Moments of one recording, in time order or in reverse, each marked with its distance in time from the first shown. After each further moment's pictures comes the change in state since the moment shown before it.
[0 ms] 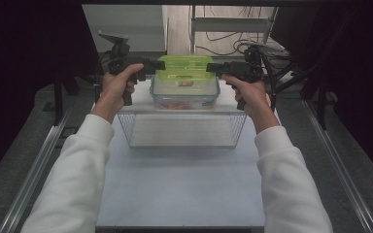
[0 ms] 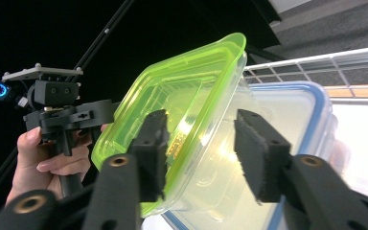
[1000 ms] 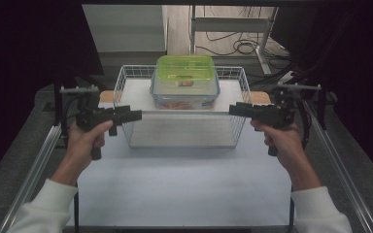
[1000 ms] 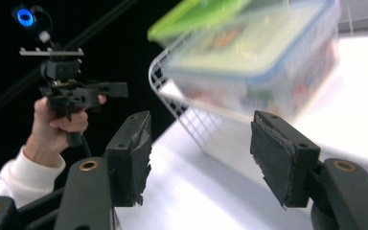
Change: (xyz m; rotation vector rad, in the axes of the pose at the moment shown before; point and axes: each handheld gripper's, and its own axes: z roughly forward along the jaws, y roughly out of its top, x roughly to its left) left arm -0.005 -0.141 -0.085 -0.022 0.011 0.276; right arm 0.009 -0.100 -0.095 0.011 0.058 -0.281
